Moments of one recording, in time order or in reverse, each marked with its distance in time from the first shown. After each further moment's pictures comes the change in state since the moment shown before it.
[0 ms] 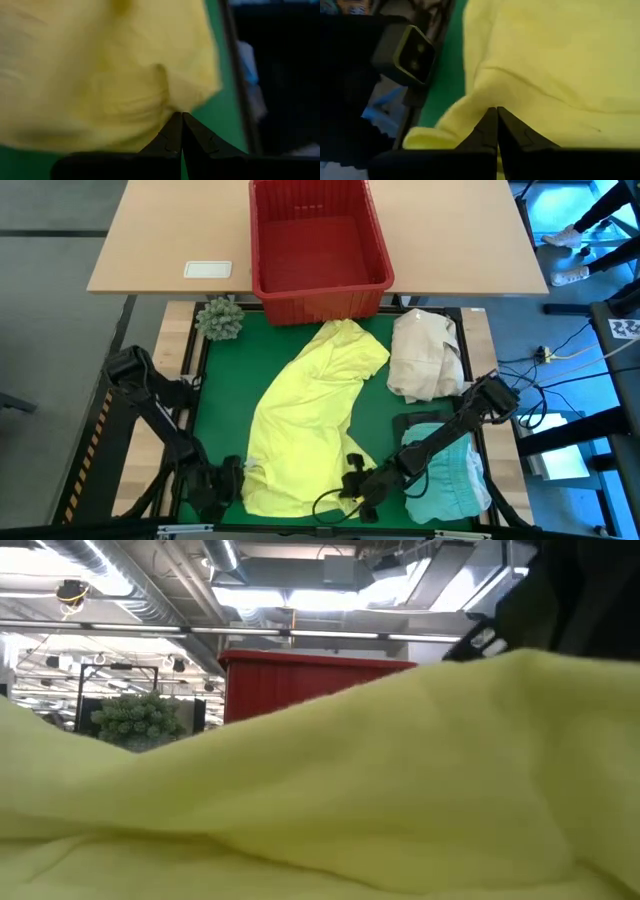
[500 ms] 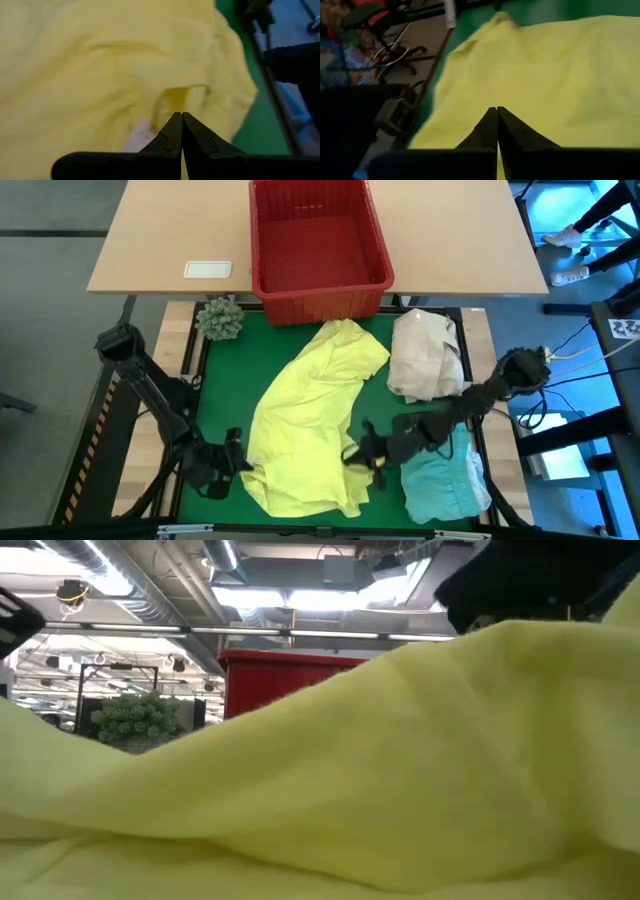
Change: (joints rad) left arm 0.083 -0.271 -0.044 -0.204 -0.245 0.181; right arm -0.106 -0.349 -0.366 0.314 0.100 -0.061
